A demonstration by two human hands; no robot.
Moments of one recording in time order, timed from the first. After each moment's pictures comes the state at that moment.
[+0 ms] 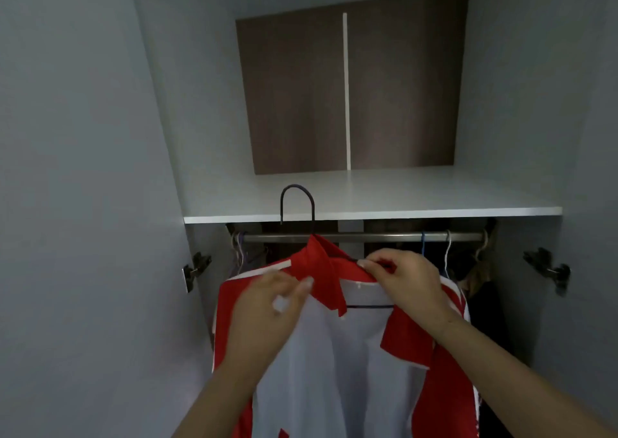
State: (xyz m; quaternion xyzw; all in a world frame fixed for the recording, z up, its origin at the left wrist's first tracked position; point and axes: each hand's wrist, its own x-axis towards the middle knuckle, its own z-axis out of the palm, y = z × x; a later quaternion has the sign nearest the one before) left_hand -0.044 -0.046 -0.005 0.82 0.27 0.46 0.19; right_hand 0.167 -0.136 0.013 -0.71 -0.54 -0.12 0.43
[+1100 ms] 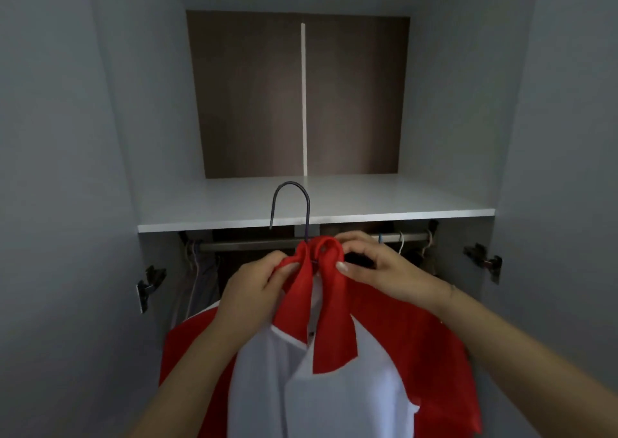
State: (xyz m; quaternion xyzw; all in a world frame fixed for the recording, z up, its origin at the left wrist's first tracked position) left_hand -0.034 0.005 0.019 0.87 0.16 0.39 0.26; right_hand 0.138 -0.147 0.052 -0.64 -0.63 0.09 0.43
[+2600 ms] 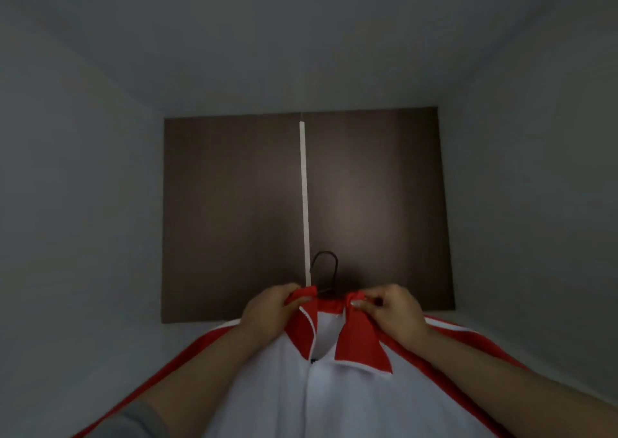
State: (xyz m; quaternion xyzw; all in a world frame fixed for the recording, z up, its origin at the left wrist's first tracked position) left_hand 0.287 0.281 0.172 0.91 0.19 0.34 0.15; right_hand 0.467 0.126 0.157 -0.72 -0.53 -0.15 0.42
